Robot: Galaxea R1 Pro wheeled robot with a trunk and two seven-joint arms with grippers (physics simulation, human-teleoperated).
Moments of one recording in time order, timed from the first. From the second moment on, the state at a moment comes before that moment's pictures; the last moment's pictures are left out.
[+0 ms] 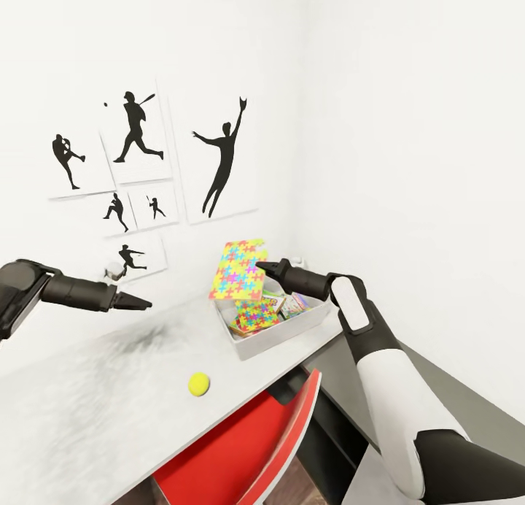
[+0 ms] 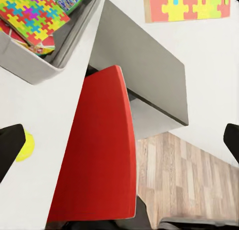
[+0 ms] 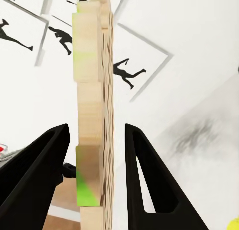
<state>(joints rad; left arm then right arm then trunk) -1.03 0.62 -0.31 -0.90 0.09 1.04 -1.57 -0.95 0.14 -0.02 -0.90 -0.82 0.90 0.32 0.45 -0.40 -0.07</state>
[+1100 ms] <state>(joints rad) -1.03 0.52 -0.30 -0.91 0.09 1.04 -1.57 -0.95 0.14 -0.02 -0.92 -0.82 0.90 0.32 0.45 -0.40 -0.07</state>
